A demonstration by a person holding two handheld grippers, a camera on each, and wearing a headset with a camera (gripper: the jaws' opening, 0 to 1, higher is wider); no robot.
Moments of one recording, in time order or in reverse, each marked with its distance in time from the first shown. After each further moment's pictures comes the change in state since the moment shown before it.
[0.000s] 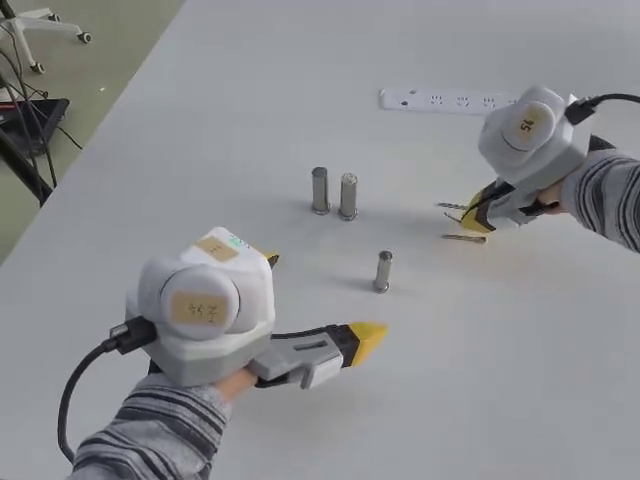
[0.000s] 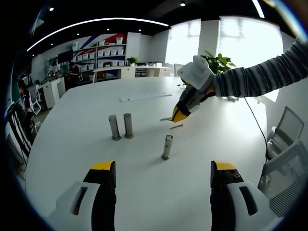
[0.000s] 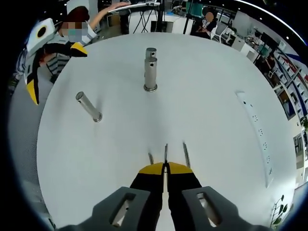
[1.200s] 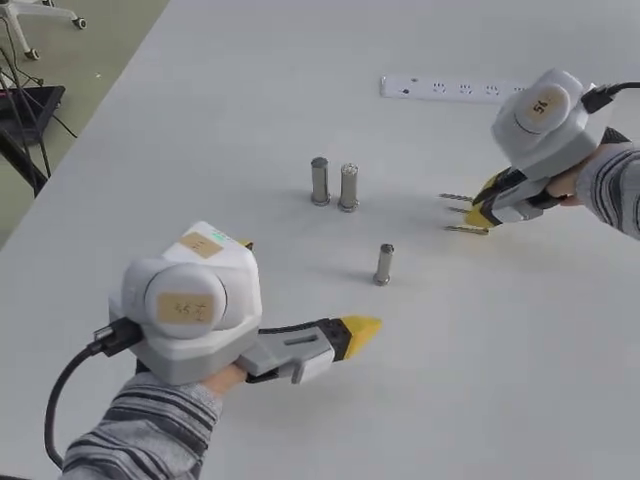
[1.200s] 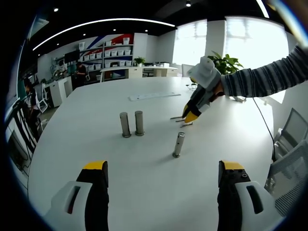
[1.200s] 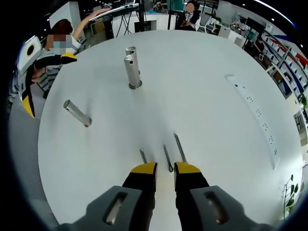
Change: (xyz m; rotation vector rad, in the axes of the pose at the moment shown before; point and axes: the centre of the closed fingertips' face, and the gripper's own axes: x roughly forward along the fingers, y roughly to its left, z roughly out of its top) left arm -0.004 0.019 -0.008 -0.020 -0.002 0.074; right arm 0.016 -0.021 -0.022 0.162 0.076 -0.015
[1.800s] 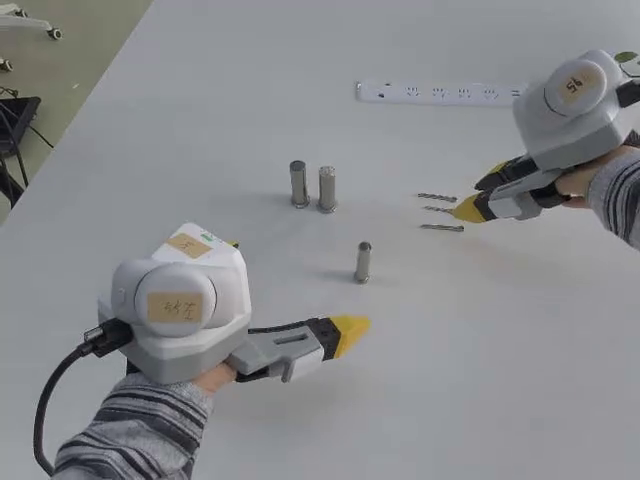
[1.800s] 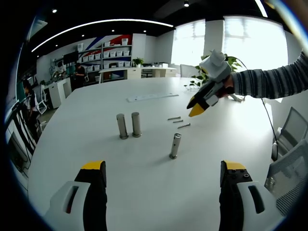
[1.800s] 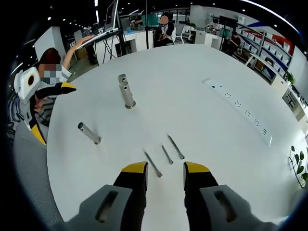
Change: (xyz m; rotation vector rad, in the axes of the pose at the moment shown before) left arm 0.001 -0.007 0.002 0.011 -0.007 -0.005; right arm -0.042 -0.001 0.007 0.215 -0.159 -0.061
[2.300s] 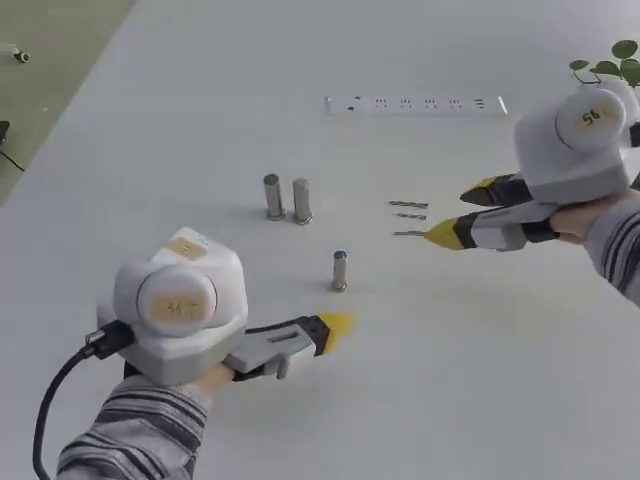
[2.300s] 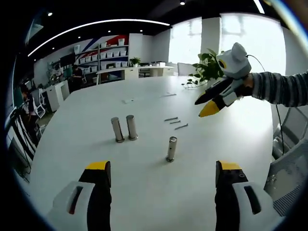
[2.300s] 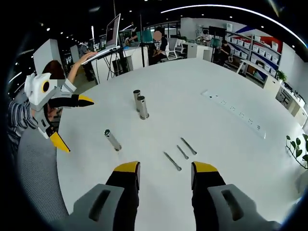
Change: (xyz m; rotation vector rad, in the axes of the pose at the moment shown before) left arm 0.007 -0.009 0.005 0.033 0.016 -0.007; right arm -0.041 0.042 0.004 0.063 -0.139 -0.030
